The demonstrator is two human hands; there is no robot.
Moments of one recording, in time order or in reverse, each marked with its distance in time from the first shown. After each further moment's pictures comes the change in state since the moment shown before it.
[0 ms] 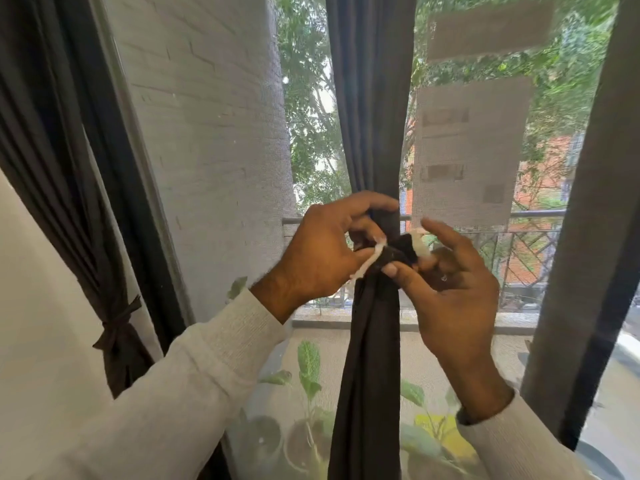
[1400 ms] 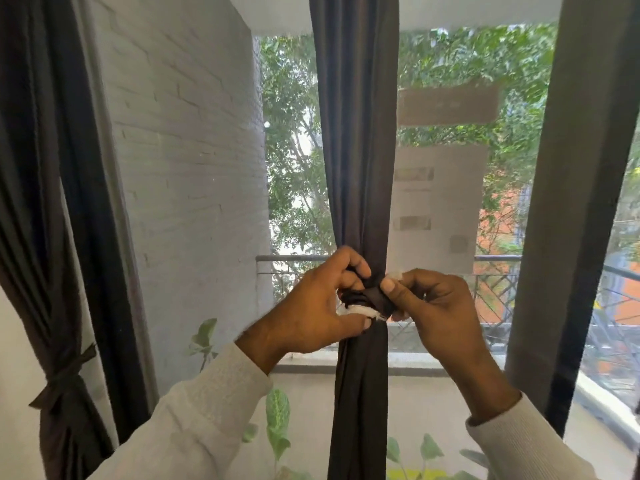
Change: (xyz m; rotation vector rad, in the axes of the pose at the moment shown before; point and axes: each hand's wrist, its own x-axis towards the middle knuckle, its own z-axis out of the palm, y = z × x) left_hand 0.003 -0.010 0.006 -0.118 -0.216 -0.107; right_hand 0.063 0.007 -0.022 -0.089 -0.279 -0.025
